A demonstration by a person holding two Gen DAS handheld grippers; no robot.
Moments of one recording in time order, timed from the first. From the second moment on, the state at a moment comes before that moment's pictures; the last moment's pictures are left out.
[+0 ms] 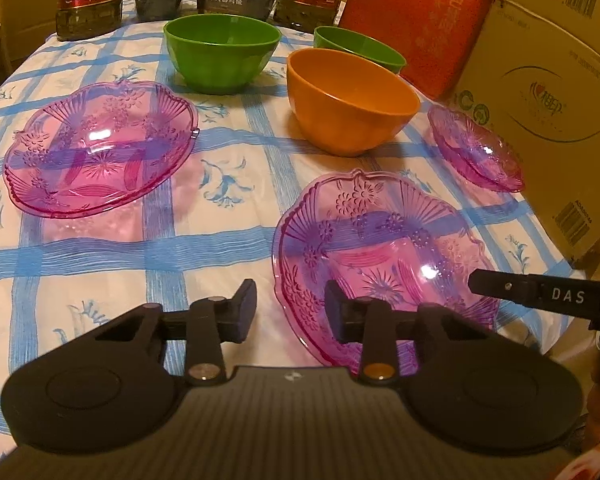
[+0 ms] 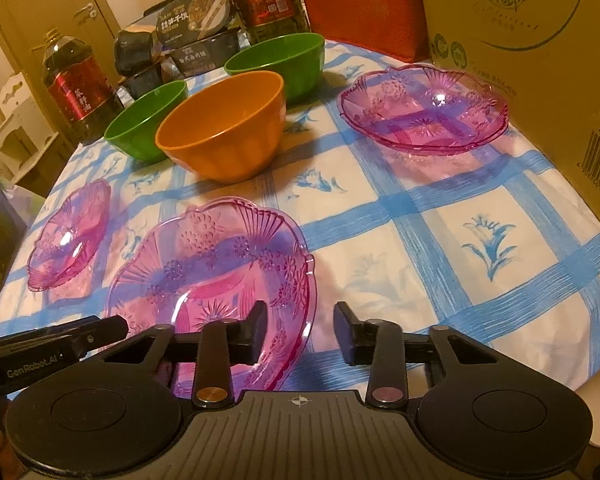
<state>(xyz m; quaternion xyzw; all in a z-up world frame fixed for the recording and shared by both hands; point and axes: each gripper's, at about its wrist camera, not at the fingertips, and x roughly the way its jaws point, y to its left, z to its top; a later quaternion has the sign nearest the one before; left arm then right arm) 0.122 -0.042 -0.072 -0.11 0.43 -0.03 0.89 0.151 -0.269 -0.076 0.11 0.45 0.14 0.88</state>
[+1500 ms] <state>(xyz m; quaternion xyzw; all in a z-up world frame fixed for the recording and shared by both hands) 0.089 0.062 -0.011 -0.15 0.38 0.05 0.91 0.149 -0.167 -0.025 0.06 0.39 0.22 0.89</state>
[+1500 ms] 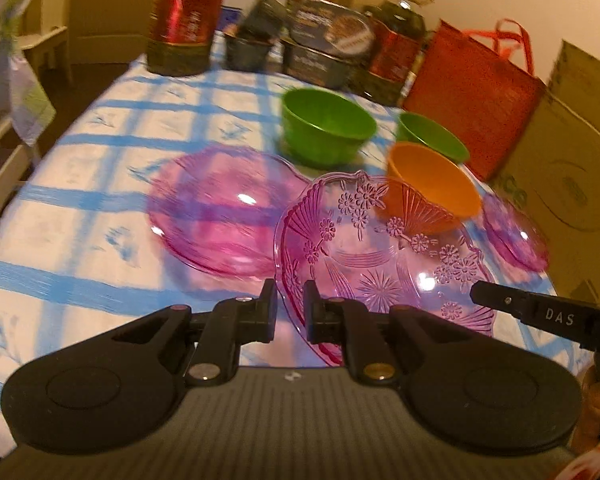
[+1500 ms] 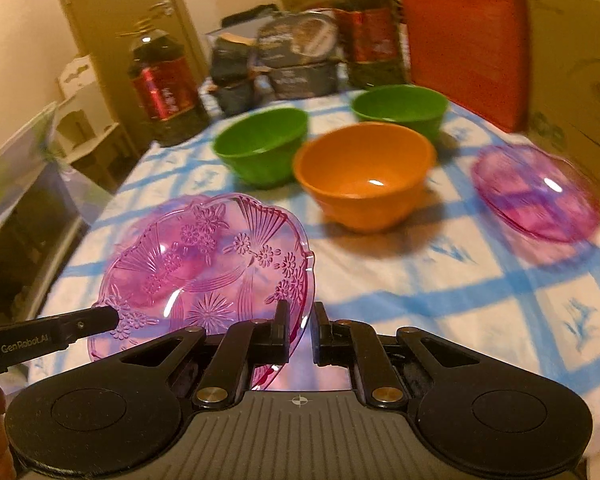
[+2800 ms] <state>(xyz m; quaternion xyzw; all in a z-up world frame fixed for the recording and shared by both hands) 0.164 0.173 -0.044 -0.17 0.40 0.11 0.89 0.245 -0.040 -0.056 0.02 0.42 0.26 0.87</state>
